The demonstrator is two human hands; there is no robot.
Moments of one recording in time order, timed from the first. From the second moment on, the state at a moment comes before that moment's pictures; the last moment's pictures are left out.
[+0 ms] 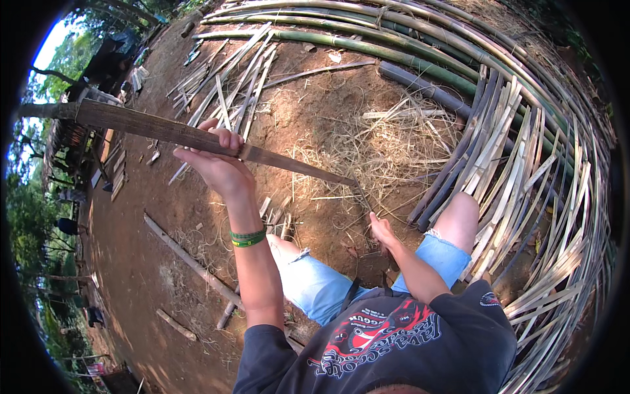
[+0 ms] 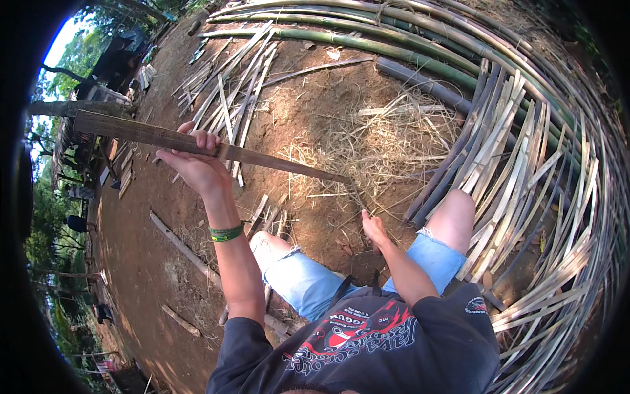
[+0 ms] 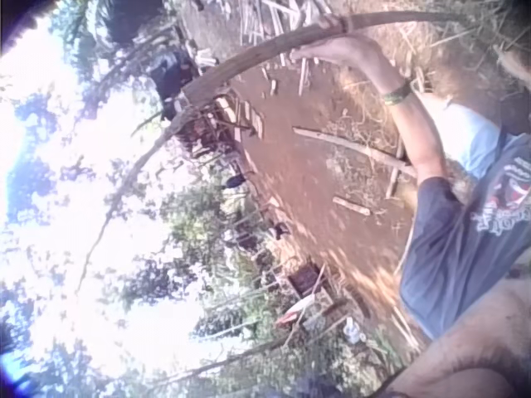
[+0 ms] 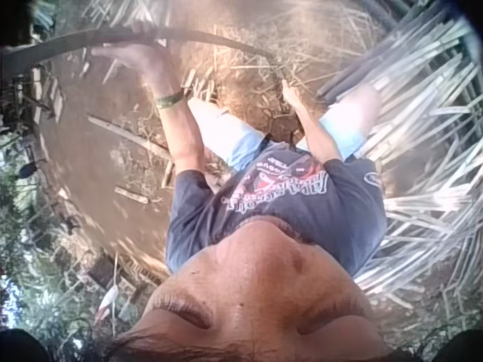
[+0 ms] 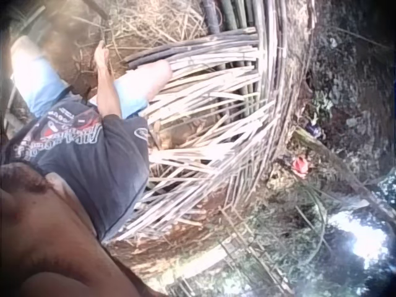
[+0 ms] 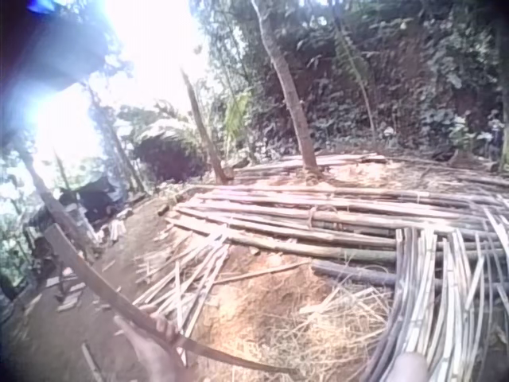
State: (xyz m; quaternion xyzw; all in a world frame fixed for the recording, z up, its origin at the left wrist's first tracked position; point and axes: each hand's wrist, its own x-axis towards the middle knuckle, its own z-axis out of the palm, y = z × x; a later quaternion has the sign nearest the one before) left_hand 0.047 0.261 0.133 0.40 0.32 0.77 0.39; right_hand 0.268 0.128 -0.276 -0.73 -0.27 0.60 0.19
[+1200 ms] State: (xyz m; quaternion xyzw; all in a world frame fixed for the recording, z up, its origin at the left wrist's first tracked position) left_hand 0.078 0.257 0.119 0.46 0.29 0.81 0.24; right_hand 0.197 0.141 -0.078 -0.50 -0.50 0.54 0.45
